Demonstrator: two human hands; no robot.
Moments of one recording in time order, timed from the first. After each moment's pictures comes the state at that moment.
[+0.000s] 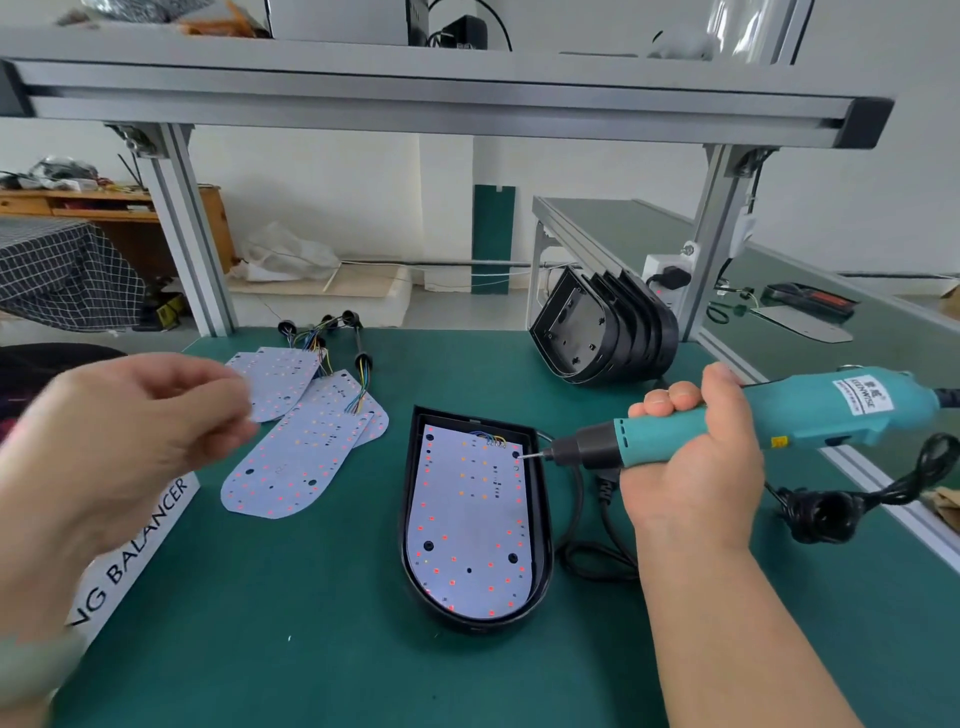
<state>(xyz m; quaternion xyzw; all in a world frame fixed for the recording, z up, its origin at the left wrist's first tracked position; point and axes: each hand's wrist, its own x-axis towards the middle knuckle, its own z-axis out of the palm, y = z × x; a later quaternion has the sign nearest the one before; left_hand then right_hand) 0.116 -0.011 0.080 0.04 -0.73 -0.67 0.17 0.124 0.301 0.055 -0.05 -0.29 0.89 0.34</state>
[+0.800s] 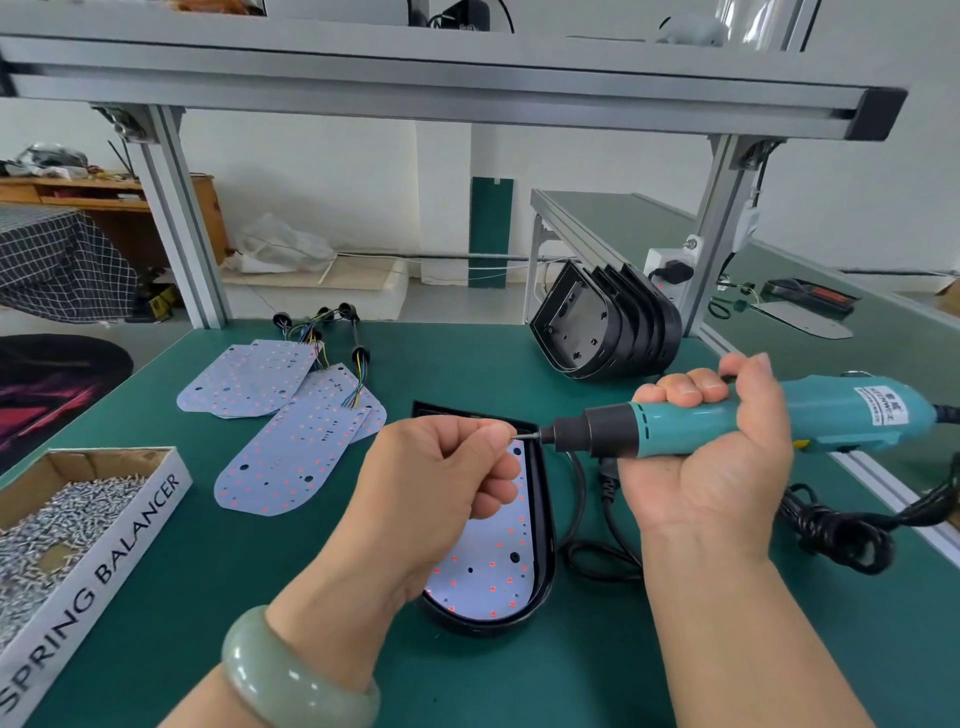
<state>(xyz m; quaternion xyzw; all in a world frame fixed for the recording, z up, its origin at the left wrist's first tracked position) 0.138 0.137 0.055 -0.04 -0.71 -0.71 0.00 0.137 0.293 0.070 0.01 -0.18 0.94 0.29</state>
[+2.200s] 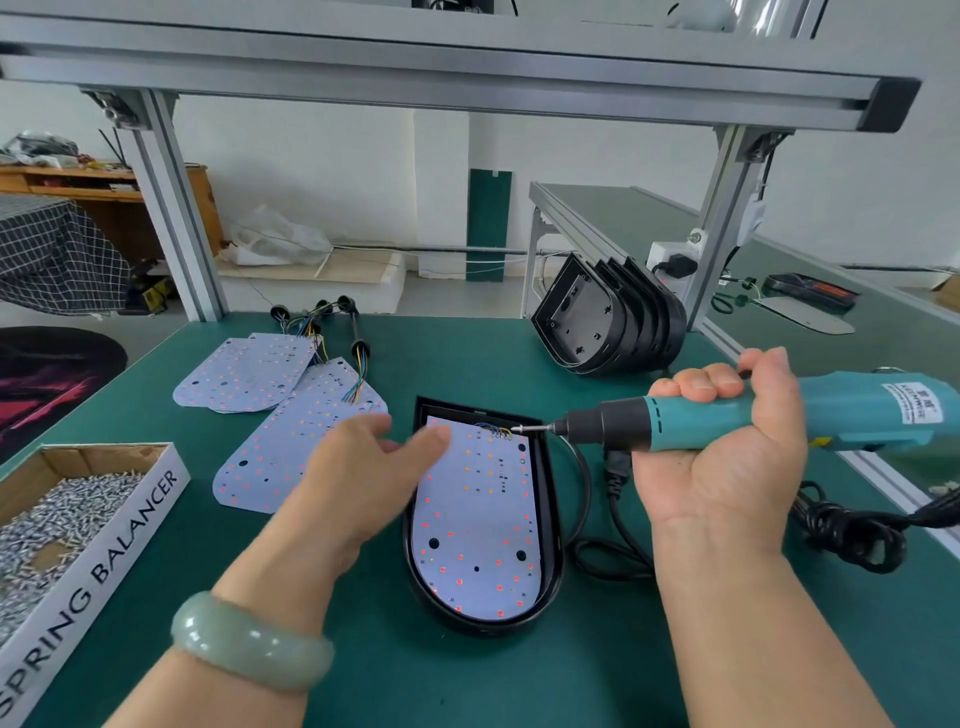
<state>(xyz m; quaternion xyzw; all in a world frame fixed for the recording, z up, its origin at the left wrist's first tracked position) 0.110 0.097 0.042 0.09 -0.84 -0.54 0.00 0.131 0.294 0.067 0.00 -0.20 0.93 0.32</state>
